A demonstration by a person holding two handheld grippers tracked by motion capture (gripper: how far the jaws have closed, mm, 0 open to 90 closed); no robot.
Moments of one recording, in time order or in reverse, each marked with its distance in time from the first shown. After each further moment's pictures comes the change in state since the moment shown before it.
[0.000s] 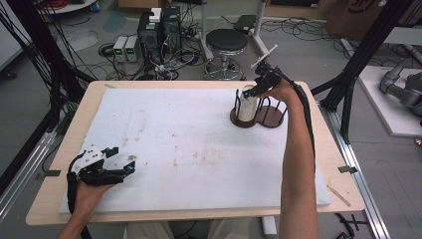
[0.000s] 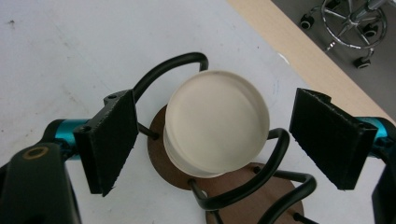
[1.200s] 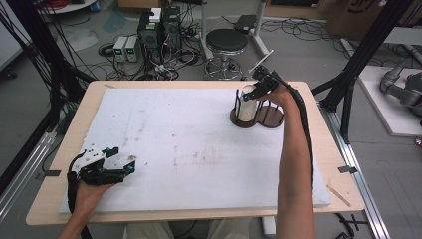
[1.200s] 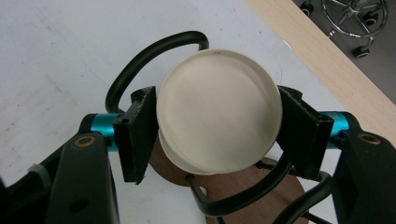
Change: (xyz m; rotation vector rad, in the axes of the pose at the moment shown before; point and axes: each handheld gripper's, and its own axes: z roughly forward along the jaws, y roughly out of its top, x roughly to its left) left arm 0.001 0.000 0.001 0.008 -0.003 -0.011; right arm 0.002 -0.004 0.013 0.044 -0.025 -0.004
